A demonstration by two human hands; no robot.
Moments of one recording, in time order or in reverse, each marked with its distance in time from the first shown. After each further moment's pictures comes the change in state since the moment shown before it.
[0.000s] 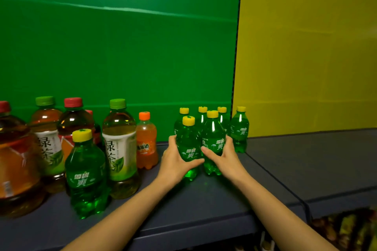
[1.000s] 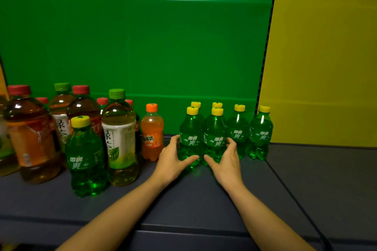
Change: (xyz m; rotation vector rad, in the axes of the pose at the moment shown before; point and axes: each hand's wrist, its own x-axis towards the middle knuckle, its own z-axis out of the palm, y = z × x) left_hand 0.010 -0.031 0.011 0.219 0.100 -0.091; right_hand 0.030 0.036 0.015 -0.262 0.002 -0.032
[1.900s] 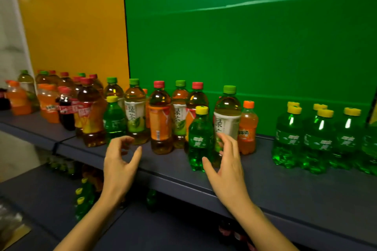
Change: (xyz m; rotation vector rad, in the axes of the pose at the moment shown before) left_hand -0.170 -0.050 -0.265 0.330 0.746 -0.075; right_hand -0.132 -0.149 0.106 0.339 -0.168 -0.538
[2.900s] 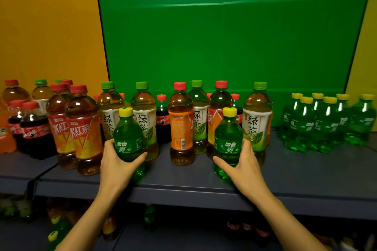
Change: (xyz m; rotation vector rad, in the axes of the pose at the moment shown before) left_hand 0.100 -0.110 -0.010 -0.150 -0.267 -0.129; right_hand 0.017 -0.014 0.076 -0.235 0.142 0.278
